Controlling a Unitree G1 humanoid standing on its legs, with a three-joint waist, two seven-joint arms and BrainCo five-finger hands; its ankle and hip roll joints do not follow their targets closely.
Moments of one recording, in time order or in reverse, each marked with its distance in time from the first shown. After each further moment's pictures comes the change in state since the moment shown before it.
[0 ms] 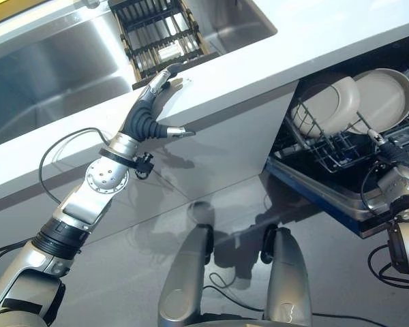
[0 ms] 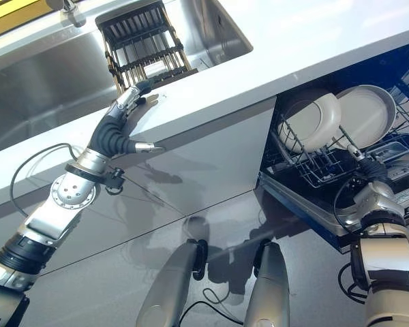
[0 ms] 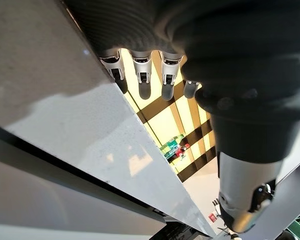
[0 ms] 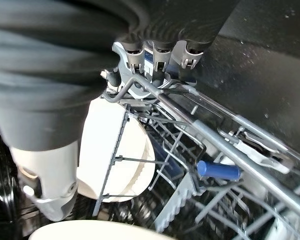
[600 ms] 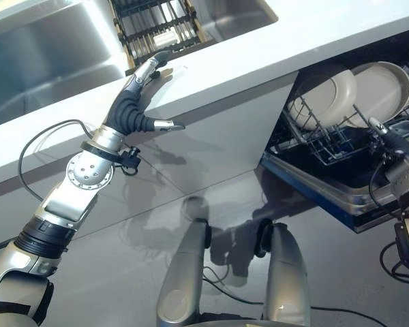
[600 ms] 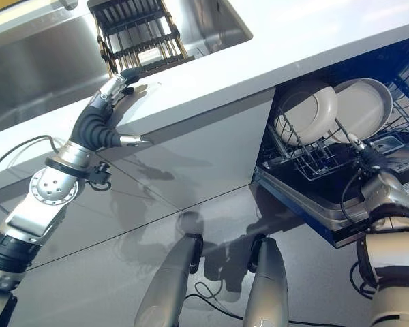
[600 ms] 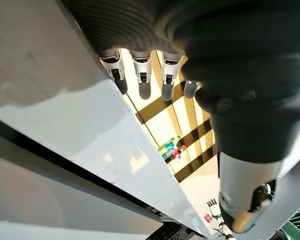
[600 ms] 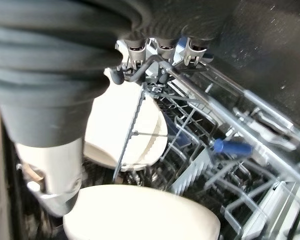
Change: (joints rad) left arm 0.009 0.090 0.070 -0.029 -0.074 -0.025 -0.056; right arm -0.079 -0.057 0.128 -0.010 0.078 0.040 0.115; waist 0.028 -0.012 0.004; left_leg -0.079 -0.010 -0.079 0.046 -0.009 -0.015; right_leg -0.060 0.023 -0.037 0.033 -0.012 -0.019
